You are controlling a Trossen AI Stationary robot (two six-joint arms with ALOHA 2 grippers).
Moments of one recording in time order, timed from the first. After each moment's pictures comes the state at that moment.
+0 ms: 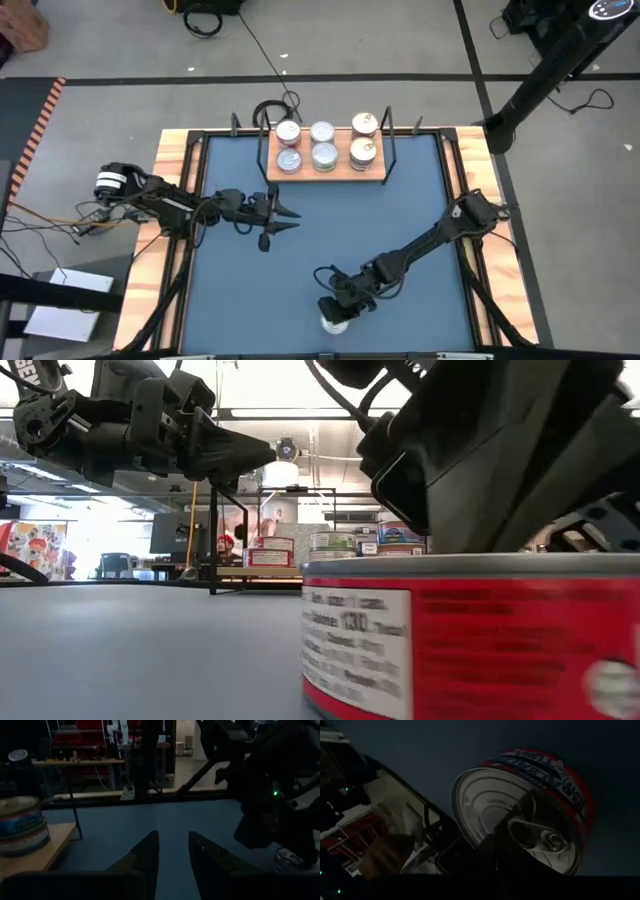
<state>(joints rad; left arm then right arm) 0.01 1.41 0.29 1.11 0.12 0.02 0.48 2.03 1.20 0.05 -0.27 1.83</state>
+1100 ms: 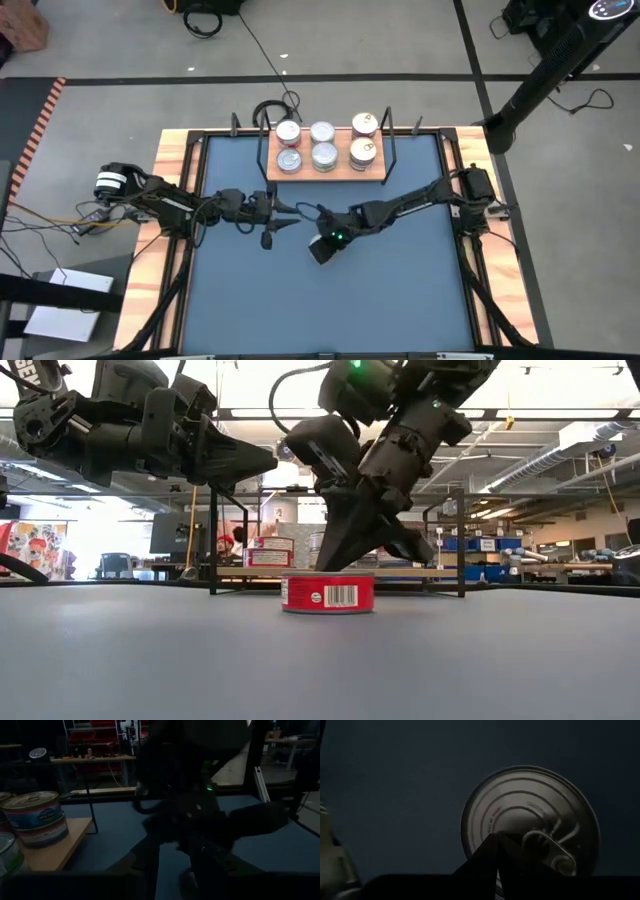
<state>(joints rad) 0.01 1.41 0.29 1.09 0.05 0.04 0.11 1.94 1.20 -0.21 -0.13 1.07</state>
